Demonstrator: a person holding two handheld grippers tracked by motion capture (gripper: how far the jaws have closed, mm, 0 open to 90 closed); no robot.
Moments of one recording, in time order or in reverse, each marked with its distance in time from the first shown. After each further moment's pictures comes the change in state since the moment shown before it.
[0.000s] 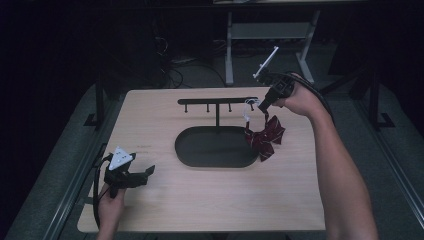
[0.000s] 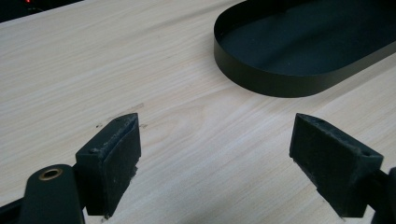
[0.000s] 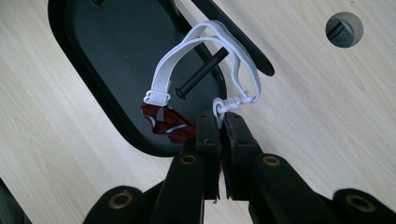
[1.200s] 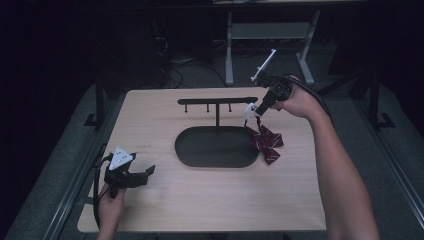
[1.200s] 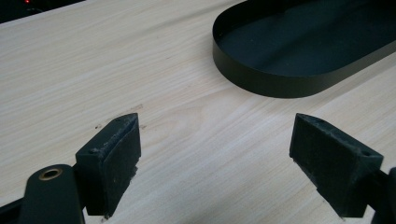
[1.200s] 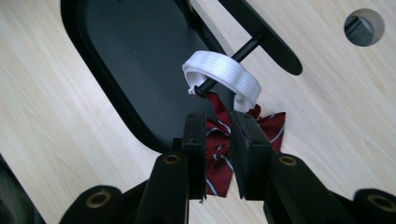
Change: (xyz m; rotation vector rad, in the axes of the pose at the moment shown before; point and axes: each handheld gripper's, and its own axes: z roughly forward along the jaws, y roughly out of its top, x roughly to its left) left arm -0.001 0.001 0.000 0.004 -0.002 0.000; right arm 0.006 -0.001 0.005 0.010 0.033 -0.007
